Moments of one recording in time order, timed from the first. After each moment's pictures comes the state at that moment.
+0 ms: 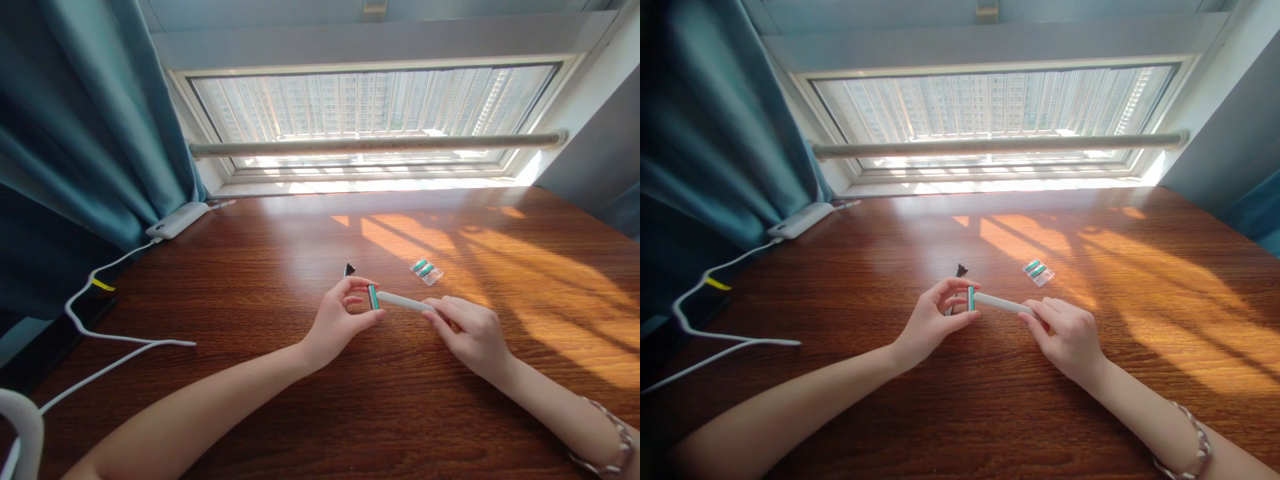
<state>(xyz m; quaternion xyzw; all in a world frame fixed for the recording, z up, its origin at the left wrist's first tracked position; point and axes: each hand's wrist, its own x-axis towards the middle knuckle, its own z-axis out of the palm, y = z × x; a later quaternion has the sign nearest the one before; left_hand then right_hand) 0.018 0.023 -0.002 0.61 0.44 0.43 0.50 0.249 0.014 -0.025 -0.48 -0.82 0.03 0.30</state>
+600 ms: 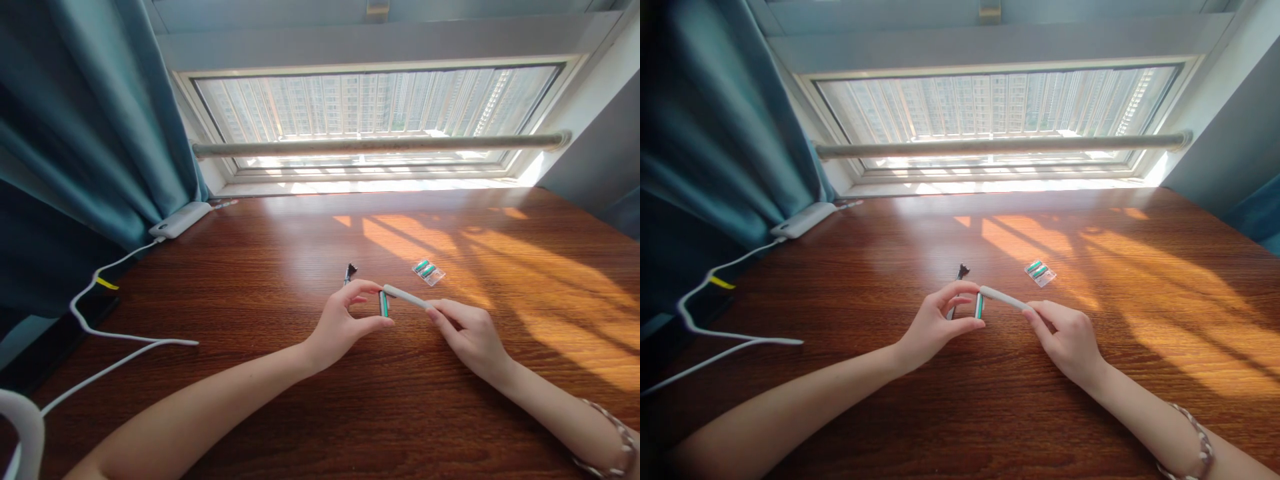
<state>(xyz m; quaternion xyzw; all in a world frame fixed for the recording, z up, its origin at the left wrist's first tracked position) 0.018 0.022 -0.001 0.64 0.42 0.42 0.48 0.249 0.016 -0.030 -0.50 -0.79 0.13 0.33</state>
